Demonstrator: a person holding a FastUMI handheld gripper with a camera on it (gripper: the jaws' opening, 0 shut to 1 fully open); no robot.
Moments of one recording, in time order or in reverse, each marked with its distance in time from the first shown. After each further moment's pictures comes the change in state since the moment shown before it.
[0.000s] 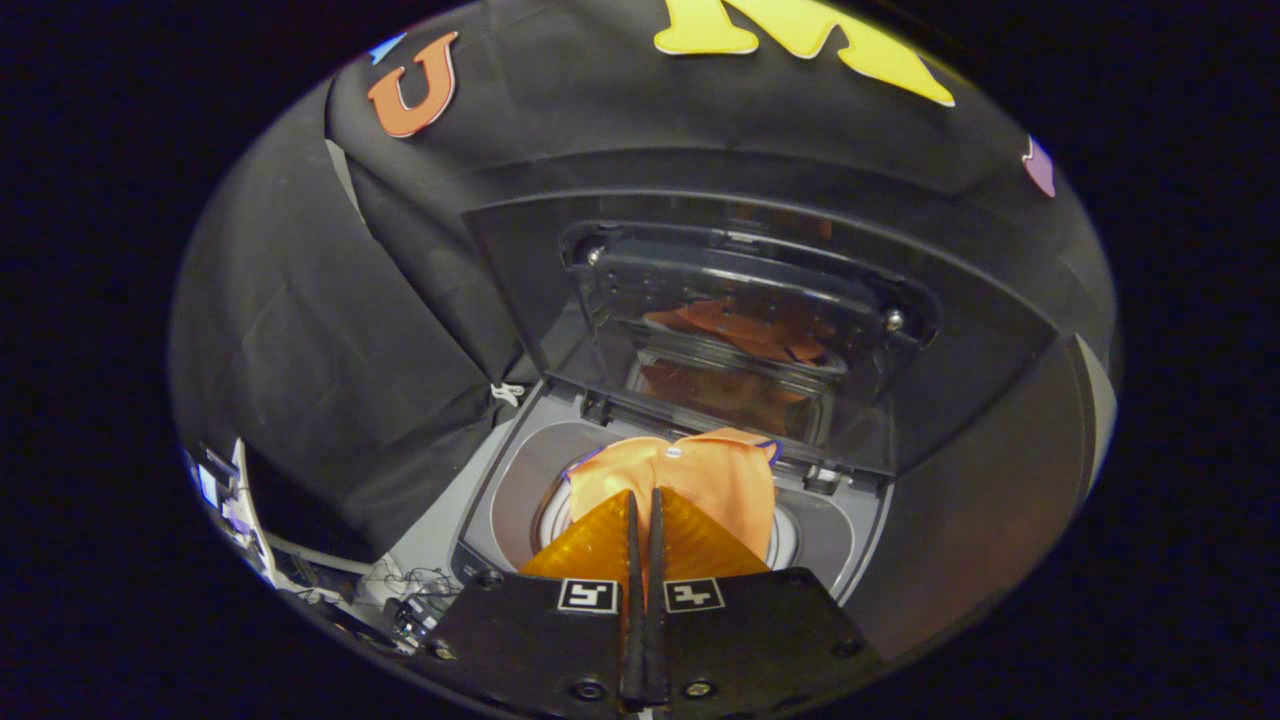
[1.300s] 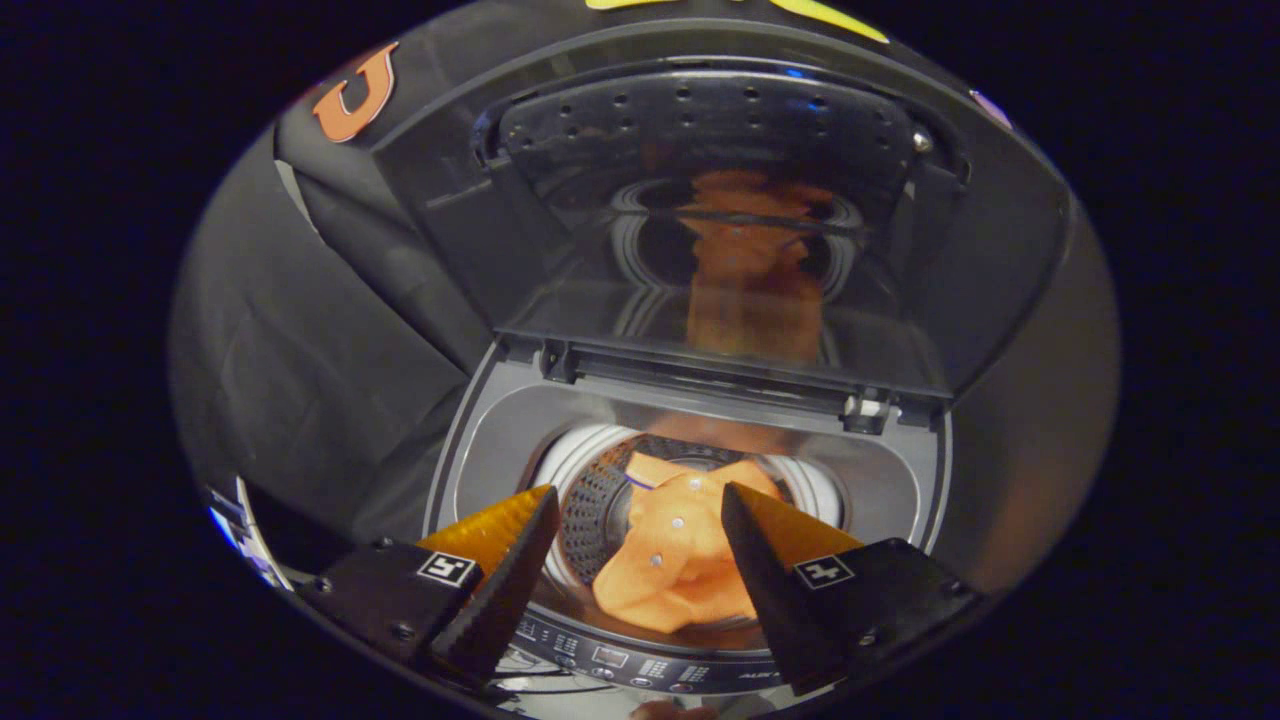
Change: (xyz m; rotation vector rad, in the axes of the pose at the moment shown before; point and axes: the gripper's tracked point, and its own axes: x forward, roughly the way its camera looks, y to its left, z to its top) arm 0.058 -0.012 -0.046 0.138 0.049 -0.051
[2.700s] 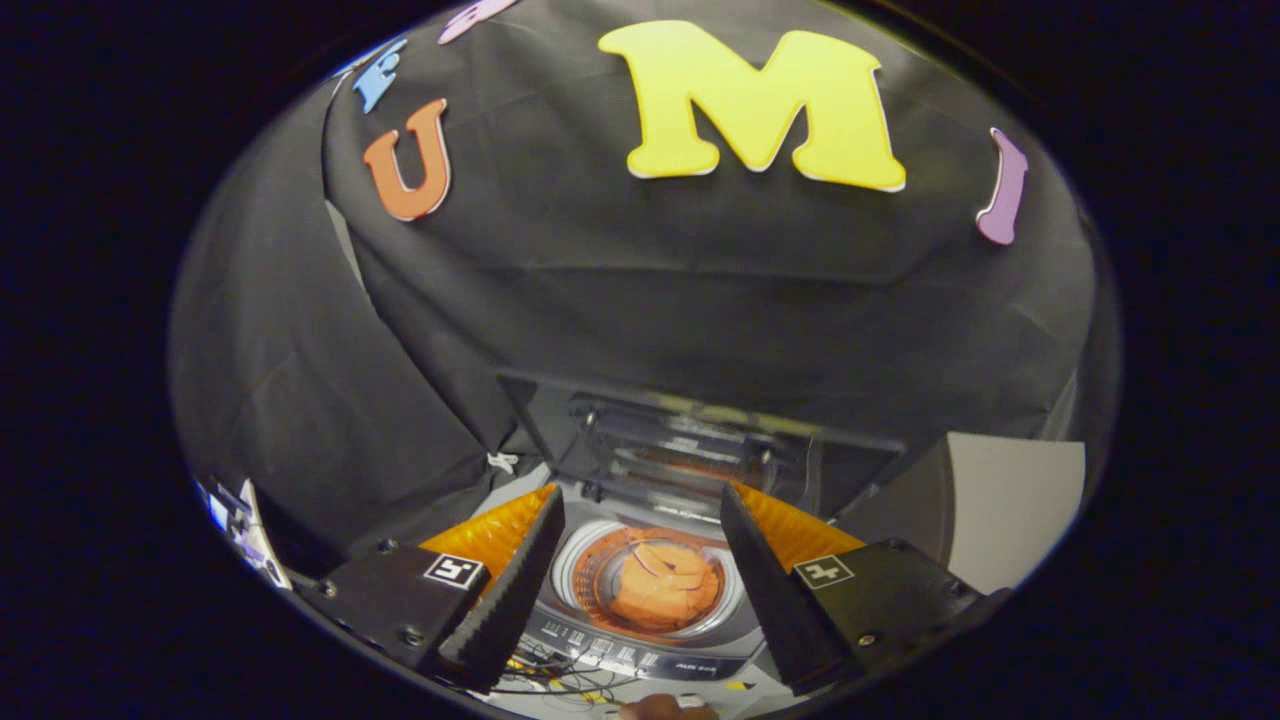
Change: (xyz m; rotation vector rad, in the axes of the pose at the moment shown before) arm -0.187 0.007 0.139 -0.091 -0.264 0.012
